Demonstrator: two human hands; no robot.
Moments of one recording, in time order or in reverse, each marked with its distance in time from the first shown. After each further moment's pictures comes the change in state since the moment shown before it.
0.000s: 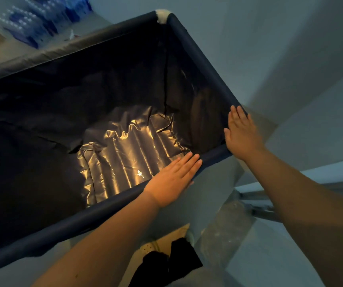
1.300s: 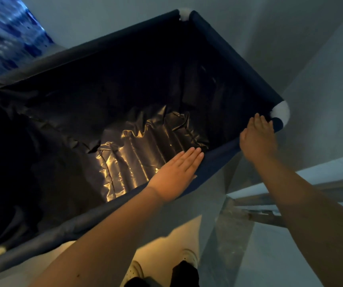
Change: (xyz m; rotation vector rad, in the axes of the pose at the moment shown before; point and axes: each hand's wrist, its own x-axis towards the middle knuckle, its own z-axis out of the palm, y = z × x) left_hand 0.132 -0.003 -0.017 0.109 -0.016 0.166; right_hand 0.011 0.111 -0.003 0.102 -0.015 0.465
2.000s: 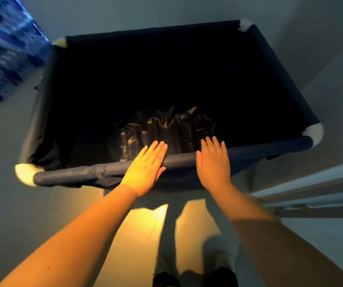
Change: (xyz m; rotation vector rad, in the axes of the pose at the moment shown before) left_hand -0.192 -0.236 0.010 -0.083 0.034 -0.149; right_hand -0.116 -0.326 0.033 0.164 0.145 -0.138
